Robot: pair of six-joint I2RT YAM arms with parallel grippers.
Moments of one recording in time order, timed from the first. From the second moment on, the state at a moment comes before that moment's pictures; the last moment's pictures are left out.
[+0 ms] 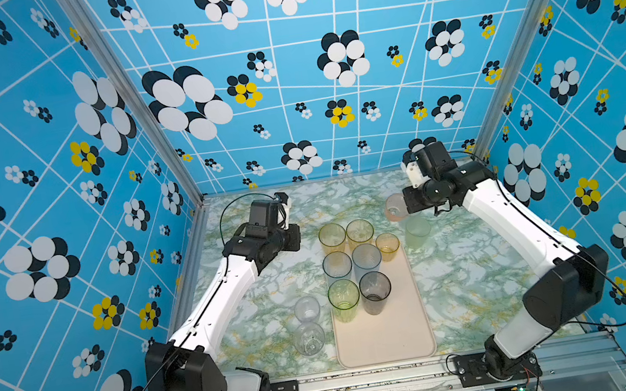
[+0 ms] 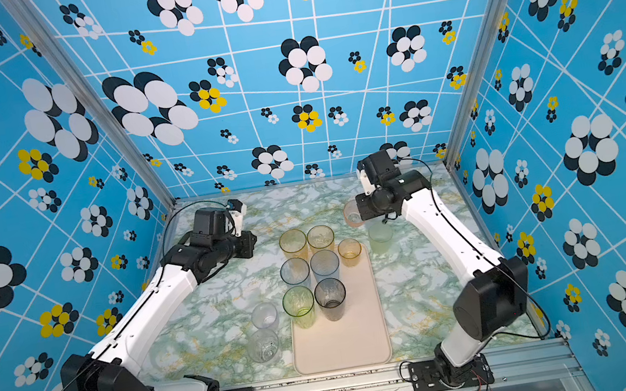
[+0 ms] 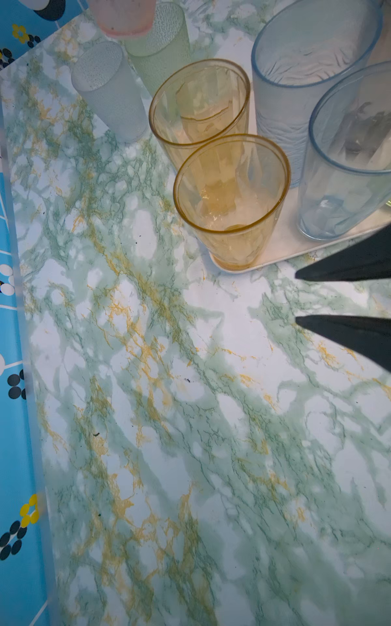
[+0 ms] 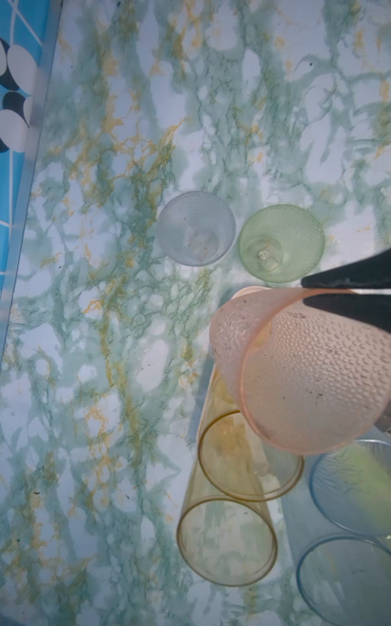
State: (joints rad) left arm -0.34 1.36 1.17 -0.57 0.10 -0.11; right arm 0.35 1.55 1.57 -0.98 0.04 0.10
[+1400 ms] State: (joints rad) left arm -0.42 1.34 1.28 -0.62 0.06 -0.11; right arm 0.50 1.56 1.13 -0.86 0.02 0.29
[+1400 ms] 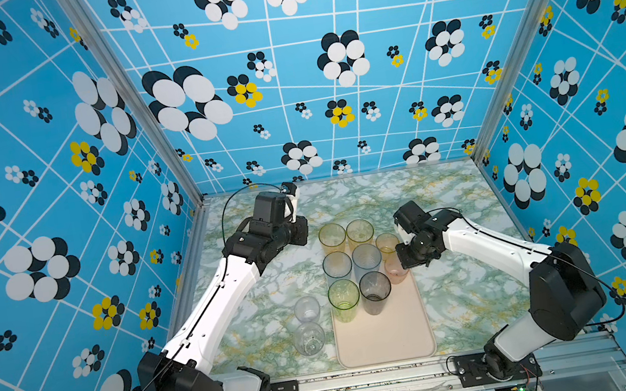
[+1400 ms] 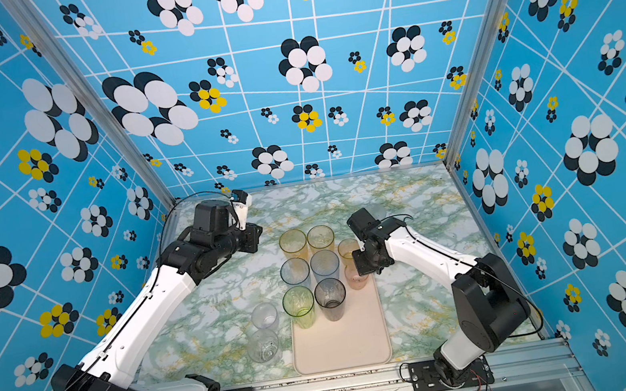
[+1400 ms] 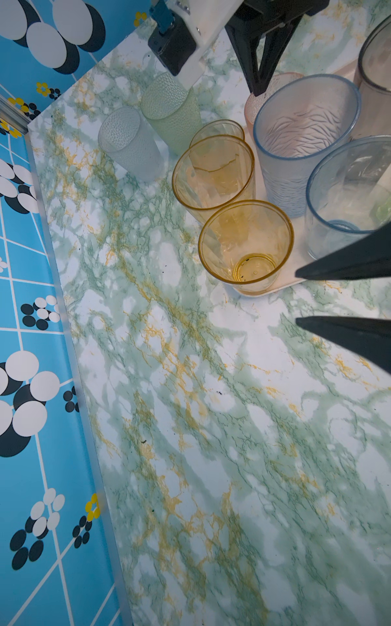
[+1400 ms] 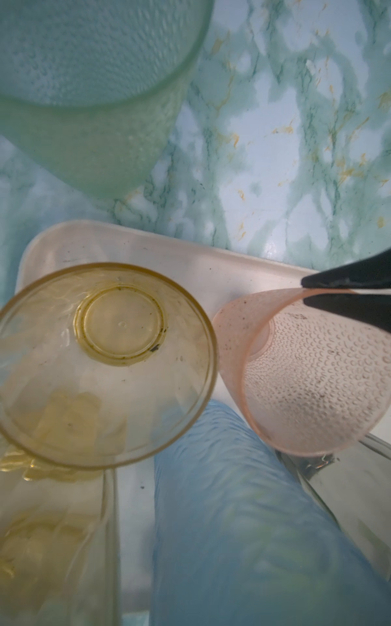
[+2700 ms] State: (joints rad) left arm -0.42 1.35 1.28 -0.63 0.05 -0.09; right arm 0.50 1.57 1.17 -0.83 0.02 0.29
